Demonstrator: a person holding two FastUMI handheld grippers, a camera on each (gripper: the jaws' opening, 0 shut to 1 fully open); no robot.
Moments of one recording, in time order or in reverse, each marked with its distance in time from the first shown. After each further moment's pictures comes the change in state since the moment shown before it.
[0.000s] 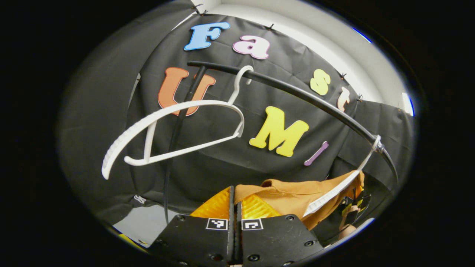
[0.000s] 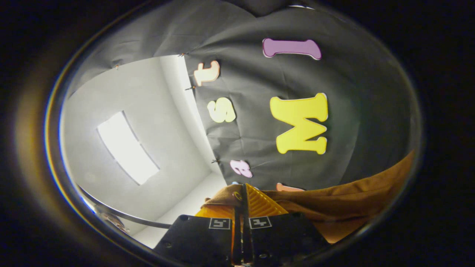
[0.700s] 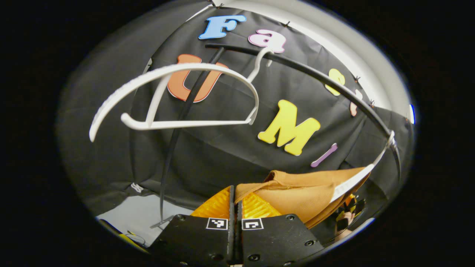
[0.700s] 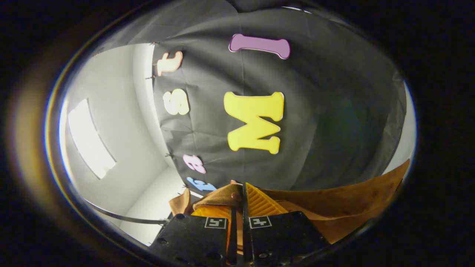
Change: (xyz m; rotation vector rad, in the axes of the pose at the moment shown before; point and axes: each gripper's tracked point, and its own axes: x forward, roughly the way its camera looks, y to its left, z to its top) left arm 0.030 0.013 -0.022 -0.110 0.012 0.045; right arm 0.001 -0.101 0.011 -0.013 0.007 -0.304
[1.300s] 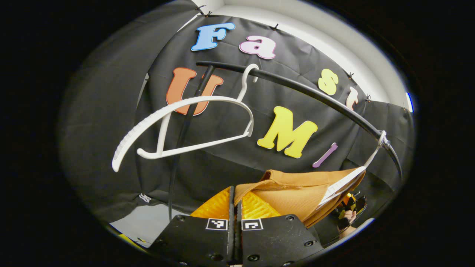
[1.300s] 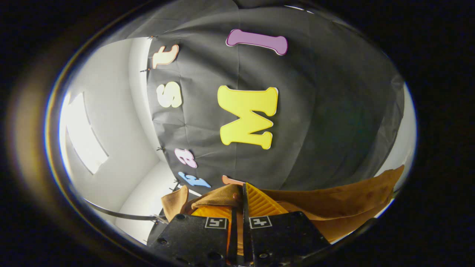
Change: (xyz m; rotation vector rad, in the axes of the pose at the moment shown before) left arm -0.019 -0.002 0.002 0.101 -0.005 0.052; right arm 0.013 -0.031 -0.018 -0.038 0.062 -0.122
